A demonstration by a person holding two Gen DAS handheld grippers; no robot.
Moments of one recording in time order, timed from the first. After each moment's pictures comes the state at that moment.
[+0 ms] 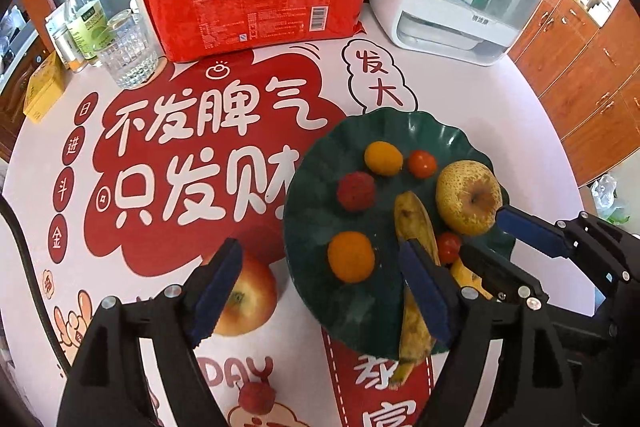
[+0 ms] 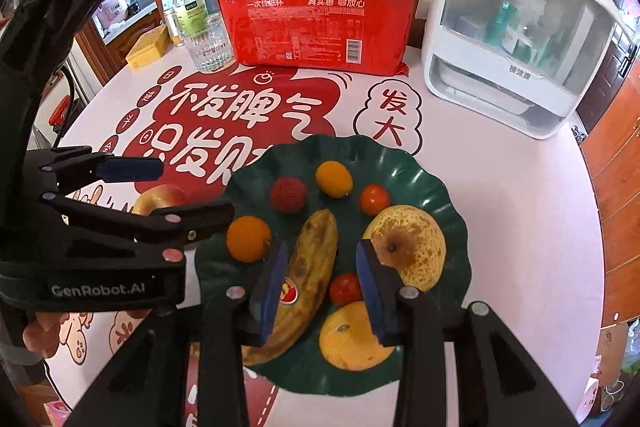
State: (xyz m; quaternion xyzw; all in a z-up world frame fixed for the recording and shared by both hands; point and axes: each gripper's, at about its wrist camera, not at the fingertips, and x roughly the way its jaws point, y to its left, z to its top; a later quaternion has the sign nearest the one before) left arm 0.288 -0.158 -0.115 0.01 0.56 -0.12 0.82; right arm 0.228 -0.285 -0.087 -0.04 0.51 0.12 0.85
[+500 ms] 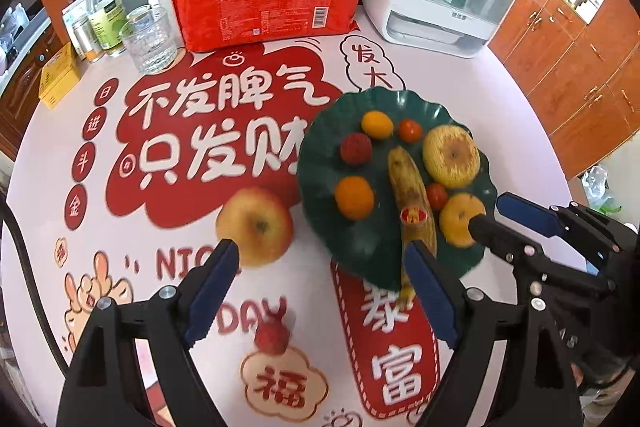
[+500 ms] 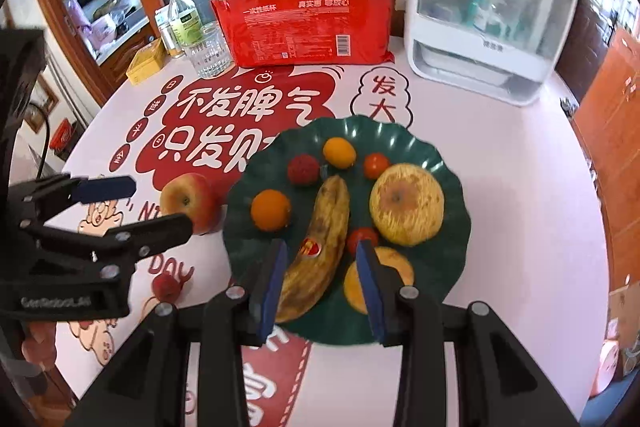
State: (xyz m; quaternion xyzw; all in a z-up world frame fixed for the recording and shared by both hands) left arm 0.228 -0.127 -0.091 0.01 0.55 -0.14 0.82; right arm 0.182 -0.286 -0.074 0.02 0.51 0.09 0.85
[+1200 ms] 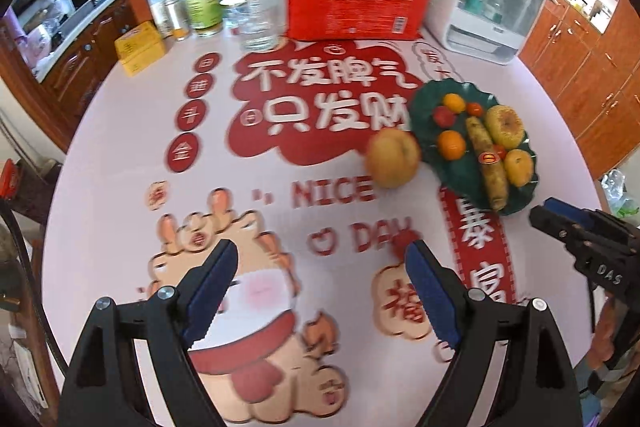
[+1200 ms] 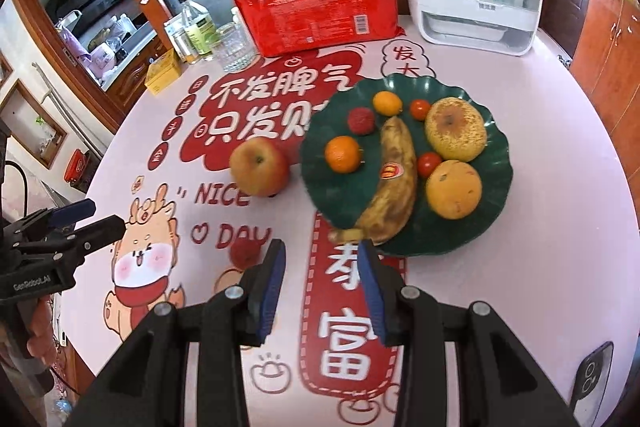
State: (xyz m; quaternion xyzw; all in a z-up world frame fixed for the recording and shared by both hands) left arm 0.153 0.018 -0.073 0.02 0.52 -0.08 0.85; right arm 0.114 -0.220 -0.066 0.08 0.51 0.07 0.85
